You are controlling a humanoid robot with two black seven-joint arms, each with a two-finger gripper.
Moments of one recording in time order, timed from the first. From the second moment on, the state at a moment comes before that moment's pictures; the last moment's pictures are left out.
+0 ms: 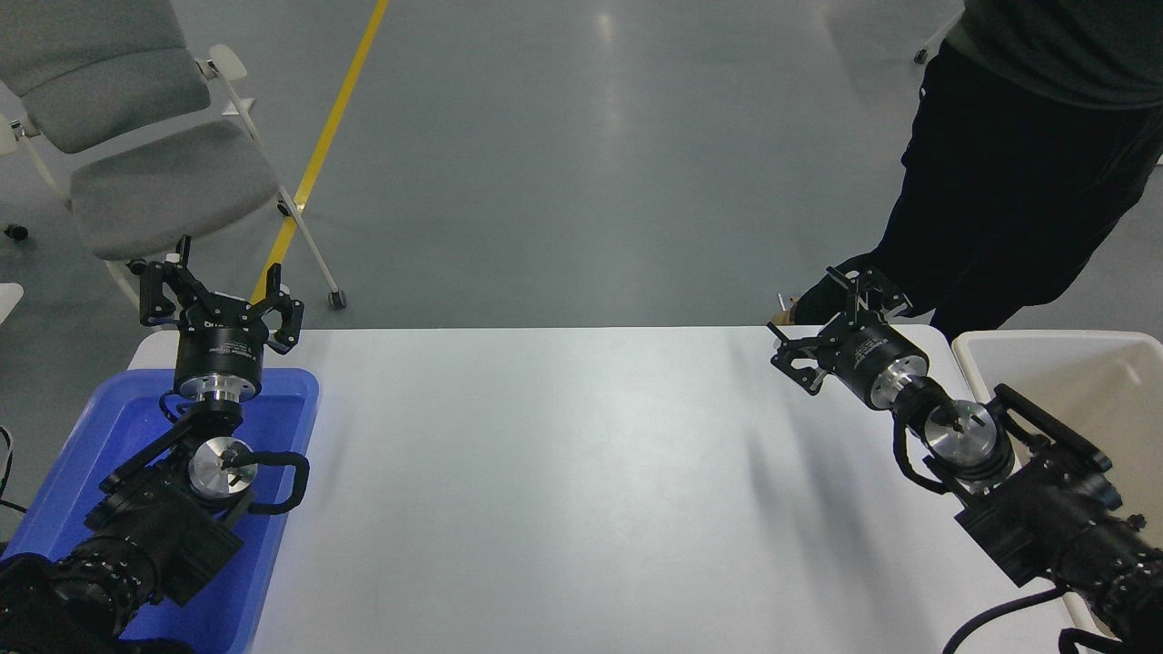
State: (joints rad) left arm -0.69 0.18 -0.83 -0.29 -0.15 -0.55 -0.64; right arm 0.60 -0.22 0.84 0.60 0.21 0.35 -0.05
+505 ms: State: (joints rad) left arm -0.69 0.18 -0.83 -0.29 -0.15 -0.55 -0.64; right arm 0.56 -0.21 0.92 0.56 0.21 0.42 -0.05
